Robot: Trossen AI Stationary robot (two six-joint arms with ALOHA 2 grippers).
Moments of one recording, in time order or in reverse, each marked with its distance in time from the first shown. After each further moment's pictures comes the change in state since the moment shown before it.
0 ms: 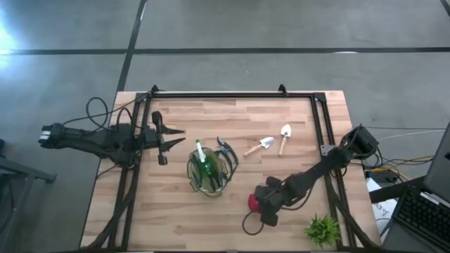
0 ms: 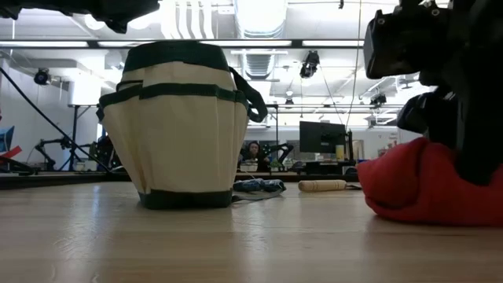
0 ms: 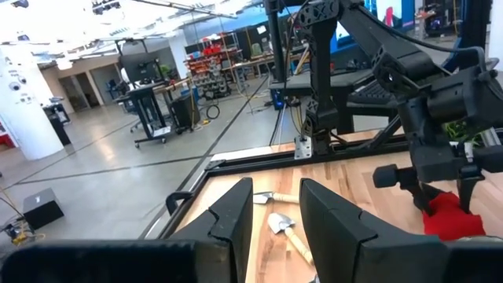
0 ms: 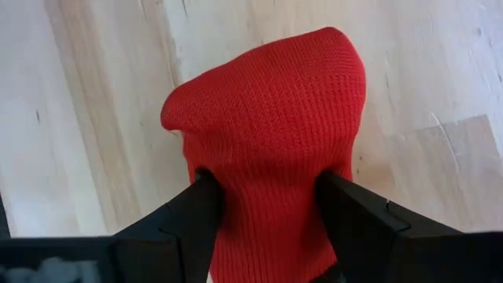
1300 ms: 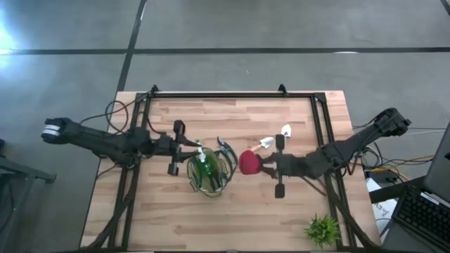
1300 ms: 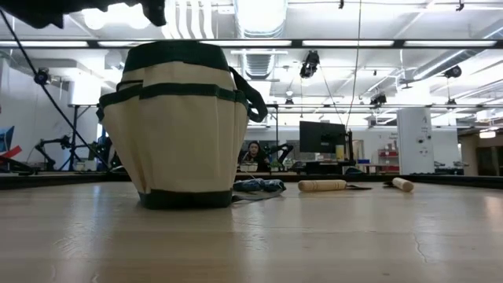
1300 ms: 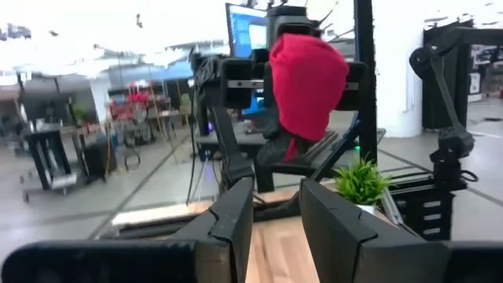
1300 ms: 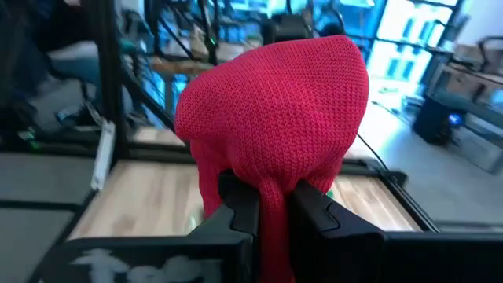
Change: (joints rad) left arm 0.000 0.375 0.000 0.532 0.290 -0.096; right arm -0.073 -0.566 0.000 0.503 0.458 -0.870
